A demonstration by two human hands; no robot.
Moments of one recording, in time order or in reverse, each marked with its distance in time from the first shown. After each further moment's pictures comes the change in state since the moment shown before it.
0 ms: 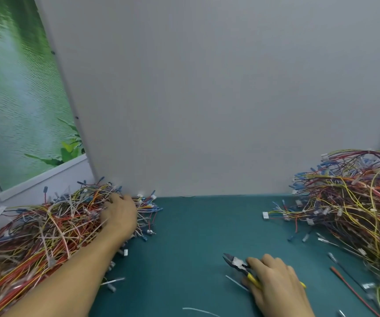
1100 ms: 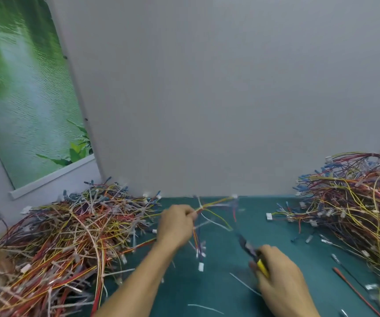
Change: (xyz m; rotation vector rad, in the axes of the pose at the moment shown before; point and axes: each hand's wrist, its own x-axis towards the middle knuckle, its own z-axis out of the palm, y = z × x) left_hand -0.085 0.076 -0.036 -0.857 -0.118 0.225; right_hand -0.008 -0.013 -0.027 0.342 0.120 0.061
